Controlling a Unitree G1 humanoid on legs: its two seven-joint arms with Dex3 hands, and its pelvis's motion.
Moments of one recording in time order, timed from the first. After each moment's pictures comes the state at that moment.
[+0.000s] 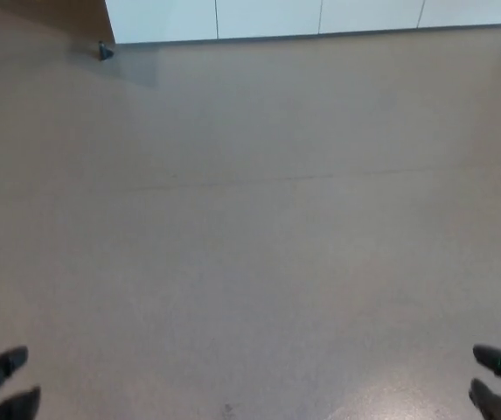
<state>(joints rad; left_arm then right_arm) 0.15 0.33 0.21 0.46 -0.08 -0.01 -0.13 0.22 -0.24 -0.14 0.29 0.06 -0.01 0.17</state>
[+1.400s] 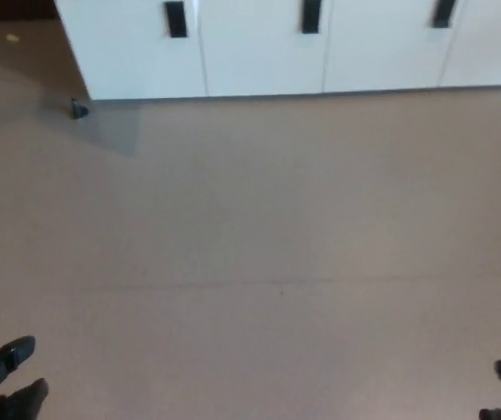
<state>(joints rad) 0.23 0.32 0.22 0.41 -0.14 -0.03 -0.23 0.37 -0.25 -0.17 0.26 0.12 -0.10 0.25</state>
